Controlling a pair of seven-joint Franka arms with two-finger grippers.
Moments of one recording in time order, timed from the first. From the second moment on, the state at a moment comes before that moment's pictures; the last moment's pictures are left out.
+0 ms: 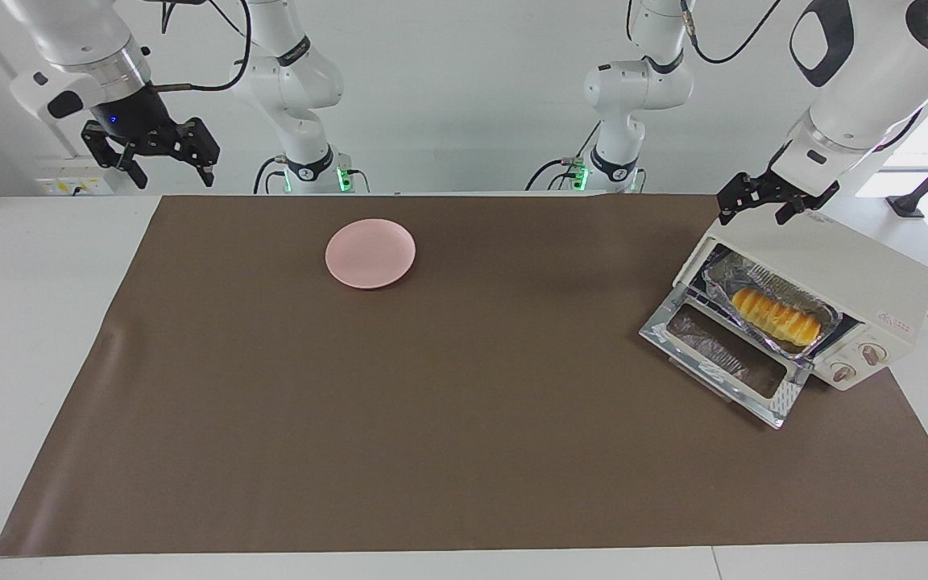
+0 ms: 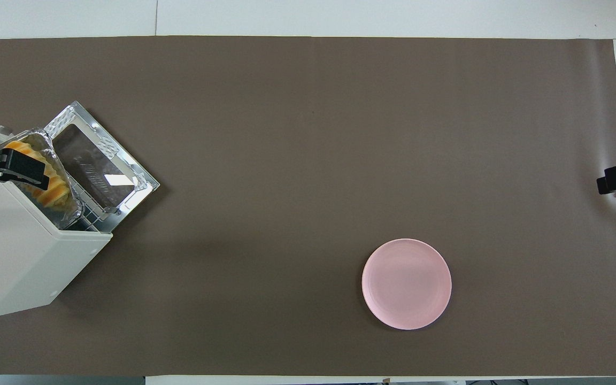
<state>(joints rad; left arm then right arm) -0.03 0.03 -0.01 -1.57 0.01 1.44 0.04 -0.06 -0.07 0.01 -1.55 -0.02 1.42 -0.08</state>
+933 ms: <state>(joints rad) -0.04 0.09 -0.01 -1.54 0.02 1.48 -0.16 -0.06 -0.07 0.01 -1.55 -0.02 1.42 -0.08</state>
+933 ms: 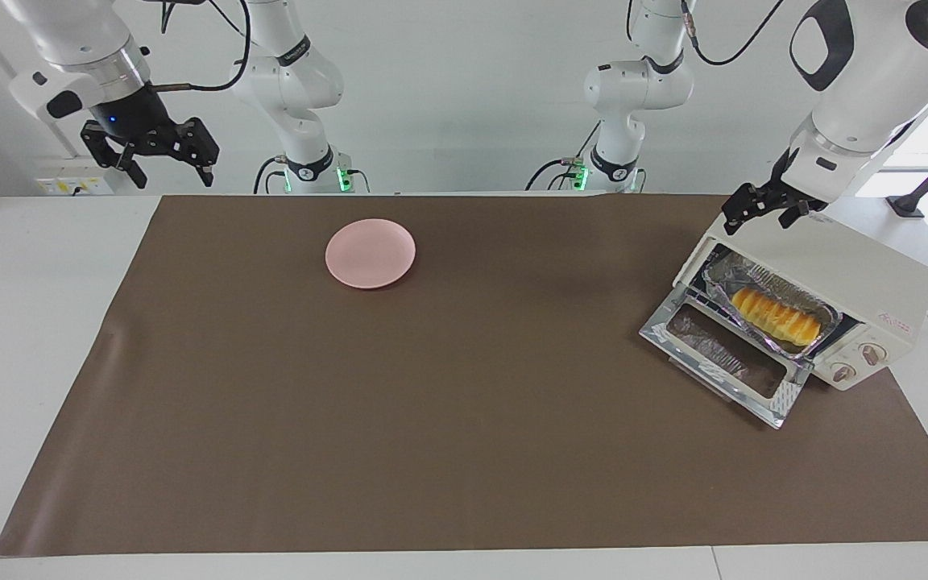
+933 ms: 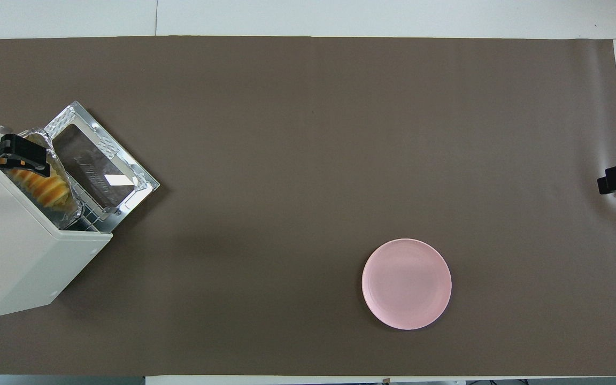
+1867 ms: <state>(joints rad) -0.10 0.49 0.06 -1.36 0.16 1.61 -0.39 -0.06 -0.07 0.01 -1.55 -0.02 1.42 -0.08</state>
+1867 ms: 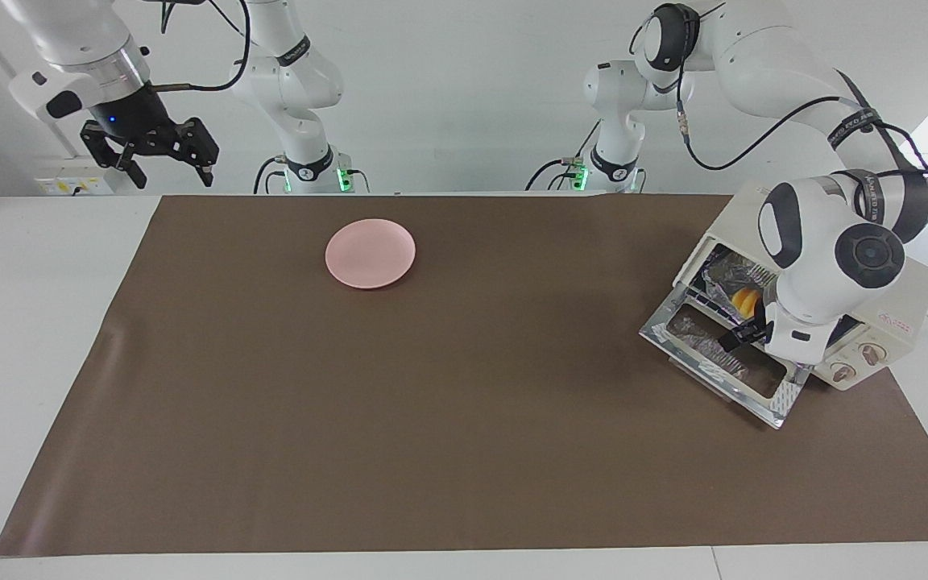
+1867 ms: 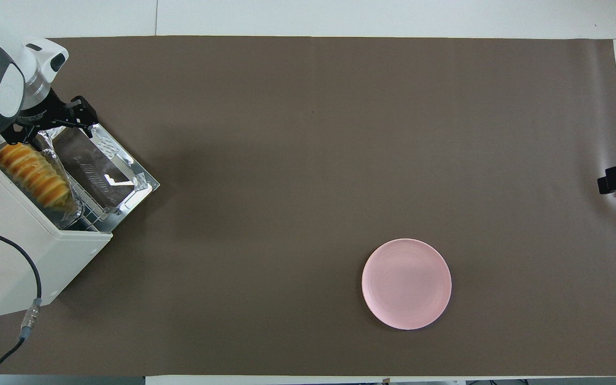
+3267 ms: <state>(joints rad) -0.17 0.46 0.05 -1.46 0.18 1.67 -0.41 -0.06 -0.07 0.01 -1.55 -0.02 1.42 -0.08</state>
